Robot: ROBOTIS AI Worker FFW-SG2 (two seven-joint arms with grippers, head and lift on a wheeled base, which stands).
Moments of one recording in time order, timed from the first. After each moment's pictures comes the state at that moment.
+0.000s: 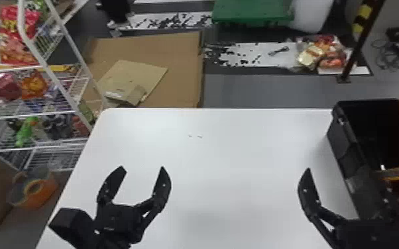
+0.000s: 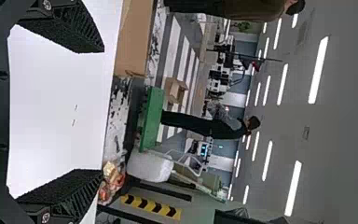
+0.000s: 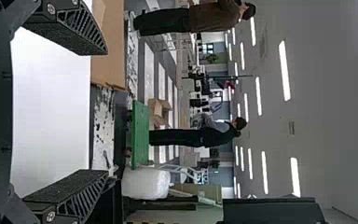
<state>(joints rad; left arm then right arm) 0.79 0.25 -0.06 -2.06 0.32 -0.21 0.04 0.78 -0.10 0.17 -2.07 0.00 -0.26 -0.09</state>
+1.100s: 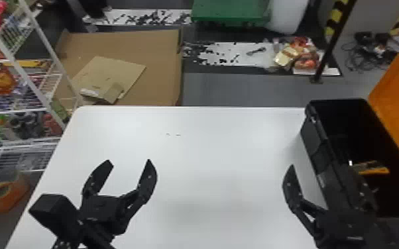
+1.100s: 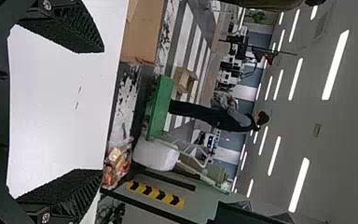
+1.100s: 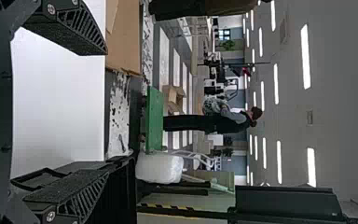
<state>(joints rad) 0.72 0.25 -0.08 -2.07 0.37 -0.11 0.02 0.78 -0.15 0.16 -2.11 -0.03 -0.14 -0.16</state>
